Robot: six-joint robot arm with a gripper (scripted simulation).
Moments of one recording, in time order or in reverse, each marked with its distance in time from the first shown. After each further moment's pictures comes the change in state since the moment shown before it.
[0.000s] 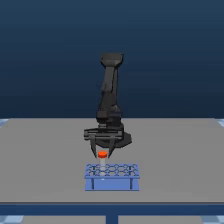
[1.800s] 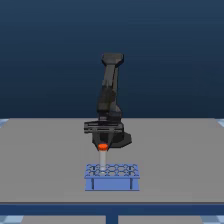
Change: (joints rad) arm 0.000 -0.088 -0.050 -0.410 0.086 0.393
